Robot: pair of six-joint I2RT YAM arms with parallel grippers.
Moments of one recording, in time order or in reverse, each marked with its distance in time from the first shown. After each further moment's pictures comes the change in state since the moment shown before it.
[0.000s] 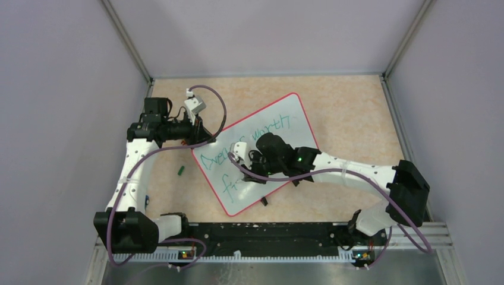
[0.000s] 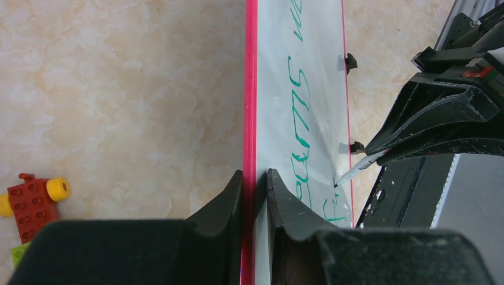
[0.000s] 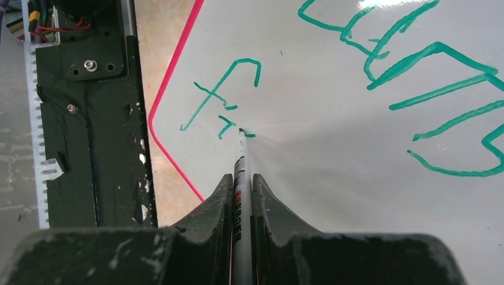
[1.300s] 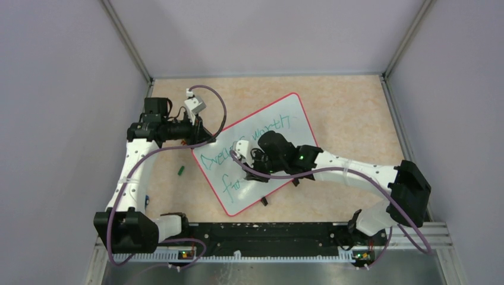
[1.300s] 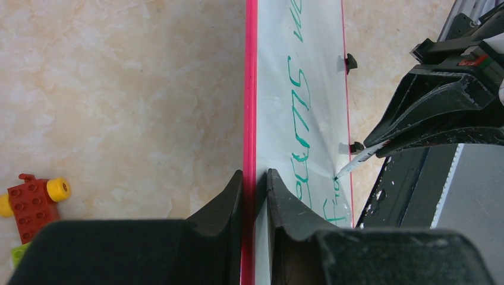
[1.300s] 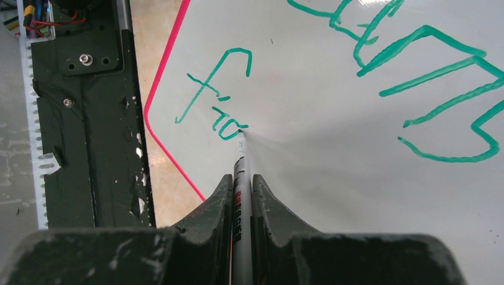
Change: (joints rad) left arm 0.000 0.000 0.000 0.001 0.000 0.000; right arm -0.022 -0.007 -0.001 -0.027 -0.016 -0.009
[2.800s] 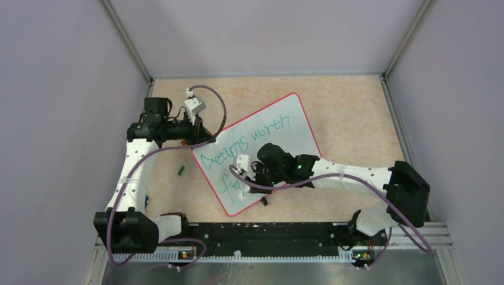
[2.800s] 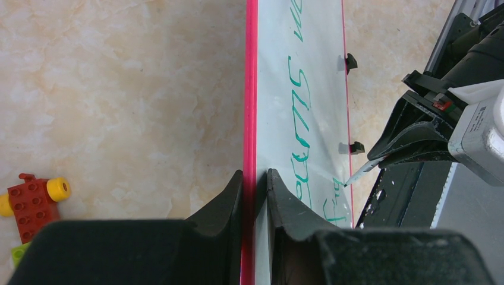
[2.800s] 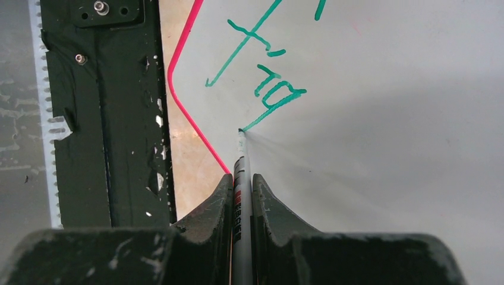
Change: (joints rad) left arm 0.000 0.000 0.000 0.000 -0.001 0.000; right arm 0.050 -0.003 -0.108 0.023 -0.020 0.000
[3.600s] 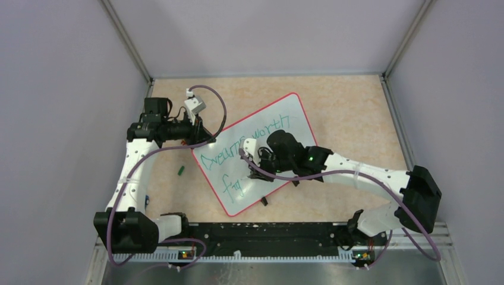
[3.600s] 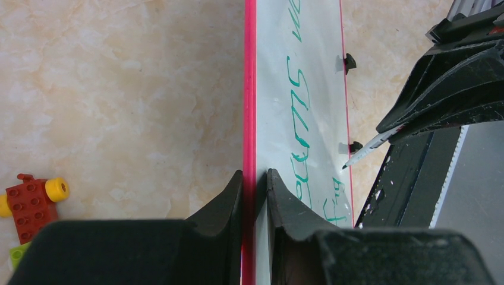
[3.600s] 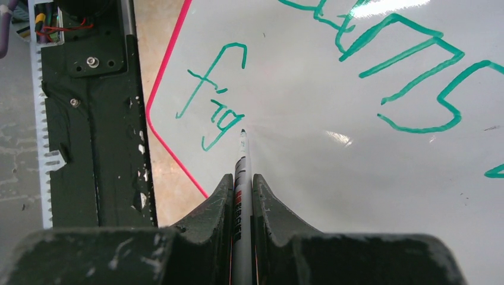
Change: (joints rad) left arm 0.000 0.000 0.000 -0.001 0.002 -0.001; right arm -0.064 -0.085 0.053 -0.003 -0.005 0.003
